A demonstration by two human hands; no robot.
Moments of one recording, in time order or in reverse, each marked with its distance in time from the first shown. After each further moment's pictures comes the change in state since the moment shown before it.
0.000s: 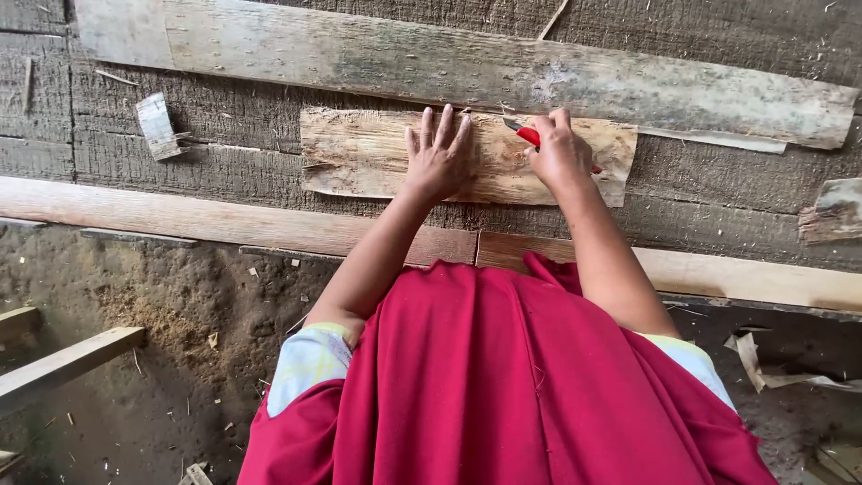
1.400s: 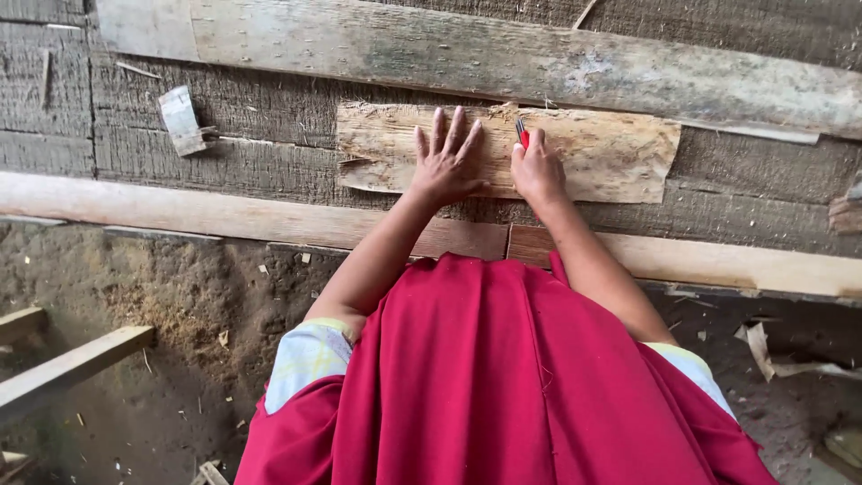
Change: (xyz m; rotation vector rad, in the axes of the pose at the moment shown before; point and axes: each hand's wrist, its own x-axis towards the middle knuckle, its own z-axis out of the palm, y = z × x) left_hand -0.012 -0.060 0.035 0.010 0.023 0.096; right_hand -0.037 -0.105 0.033 0.226 -0.105 0.308
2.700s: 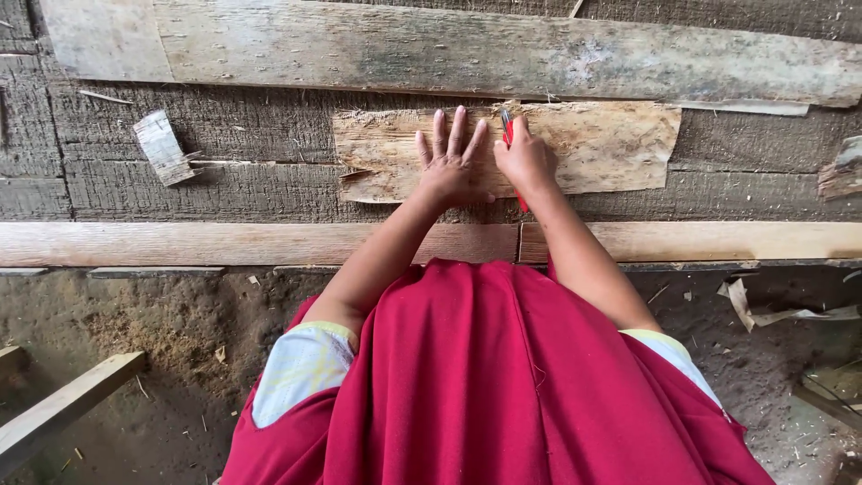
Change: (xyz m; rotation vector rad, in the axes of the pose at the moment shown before) left_hand 0.004 -0.010 -0.015 -0.112 -0.130 0.032; right_hand 0.040 -0.013 0.040 -0.123 0.037 0.026
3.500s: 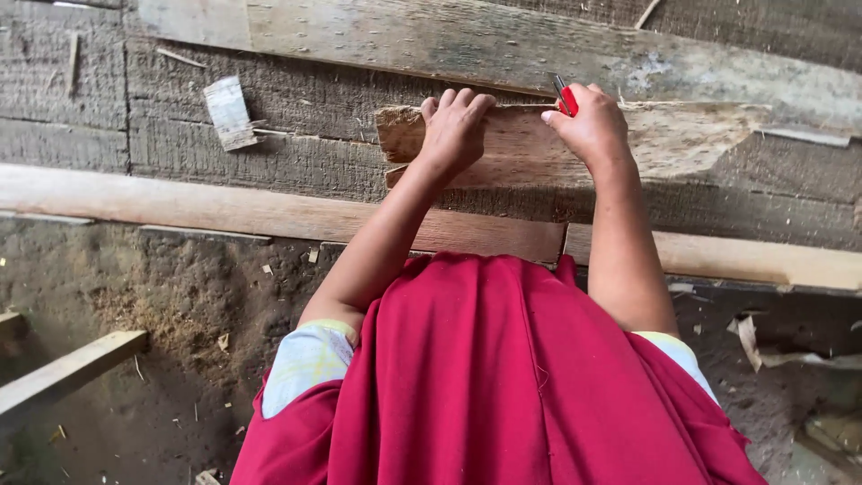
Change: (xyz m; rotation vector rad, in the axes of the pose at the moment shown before) left_hand -0.041 -0.070 -0.064 -0.142 0.701 0.123; right_hand -0.042 -0.070 -0.087 -0.033 0.162 -0.316
